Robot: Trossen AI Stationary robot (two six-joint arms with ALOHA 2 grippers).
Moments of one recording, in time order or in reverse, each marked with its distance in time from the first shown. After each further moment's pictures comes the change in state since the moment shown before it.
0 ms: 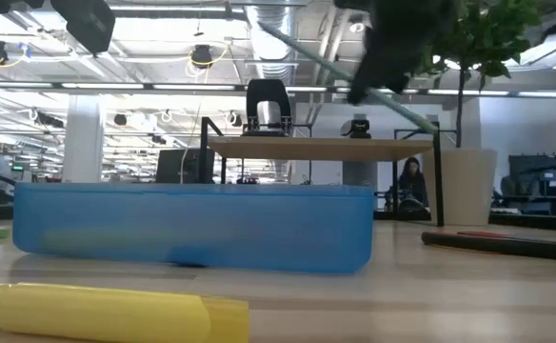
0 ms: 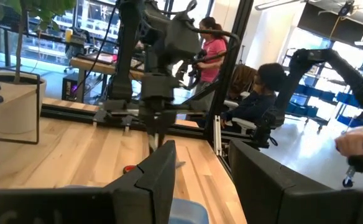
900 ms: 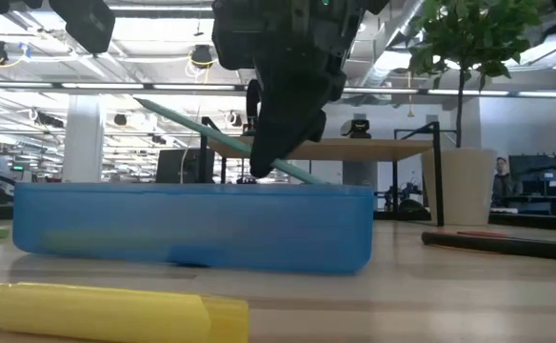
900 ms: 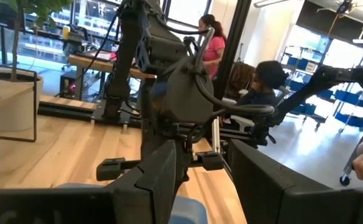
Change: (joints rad) left arm -0.001 0.000 0.000 -0.009 0.008 -0.005; right arm -0.056 0.490 0.474 -0.182 -0.188 -0.099
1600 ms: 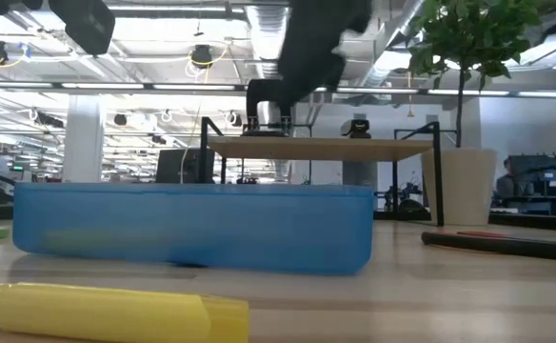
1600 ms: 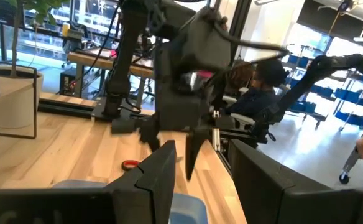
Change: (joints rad) left arm 0.000 0.000 0.000 -0.010 0.004 -0.007; right arm 0.044 -0.133 0.007 -0.100 0.054 0.005
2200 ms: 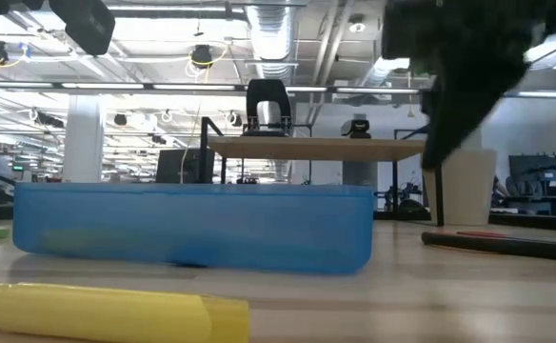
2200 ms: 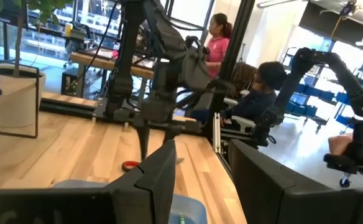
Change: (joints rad) left arm 0.000 0.000 0.000 0.005 -0.011 -0.012; right arm 0.132 -0.341 -0.600 0.185 0.243 0.359
